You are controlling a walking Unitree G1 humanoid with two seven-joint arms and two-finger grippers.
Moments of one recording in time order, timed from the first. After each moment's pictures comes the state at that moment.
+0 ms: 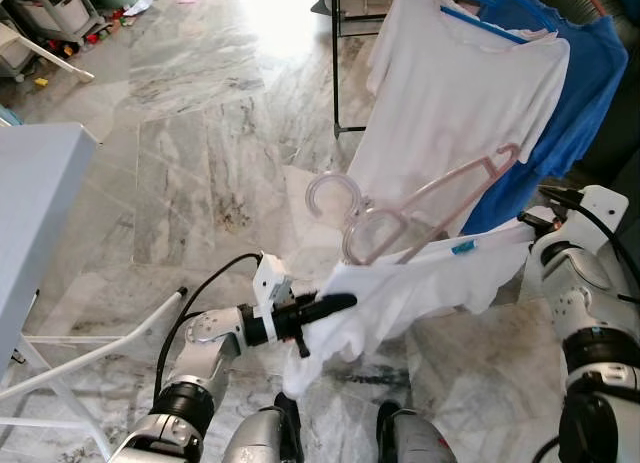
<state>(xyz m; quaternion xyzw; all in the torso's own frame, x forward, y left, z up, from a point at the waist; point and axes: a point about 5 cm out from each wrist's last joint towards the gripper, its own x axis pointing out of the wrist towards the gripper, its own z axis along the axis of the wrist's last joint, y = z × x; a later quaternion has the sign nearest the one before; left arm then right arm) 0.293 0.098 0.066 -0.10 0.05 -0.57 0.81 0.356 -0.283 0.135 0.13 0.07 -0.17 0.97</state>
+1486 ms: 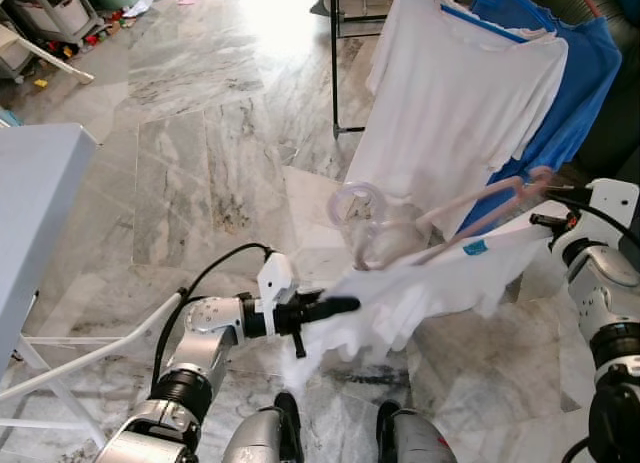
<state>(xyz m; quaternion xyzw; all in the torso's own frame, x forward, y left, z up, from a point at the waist) 0.296 0.095 0.077 -0.01 0.02 -0.63 0.77 0.354 -0.307 0.146 0.03 0.07 -0.13 0.99</state>
